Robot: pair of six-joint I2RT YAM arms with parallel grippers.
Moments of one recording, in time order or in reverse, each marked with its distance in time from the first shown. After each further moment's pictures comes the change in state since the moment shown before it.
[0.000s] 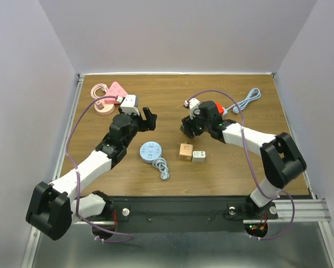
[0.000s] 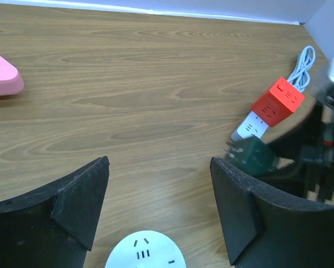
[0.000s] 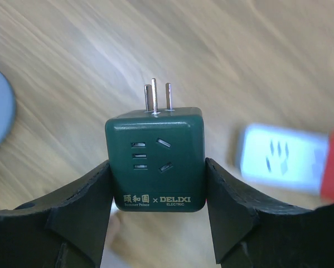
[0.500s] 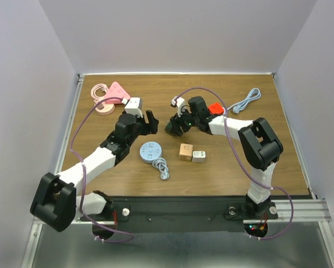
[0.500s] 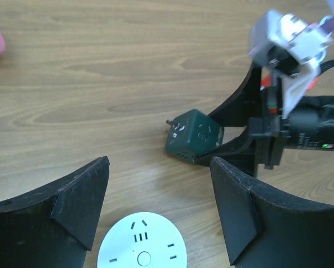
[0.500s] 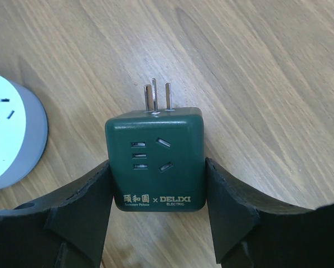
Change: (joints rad) left arm 0.000 0.051 -0.002 -0.056 0.023 -0.048; right arm 0.000 0.330 0.241 0.121 -0.311 -0.097
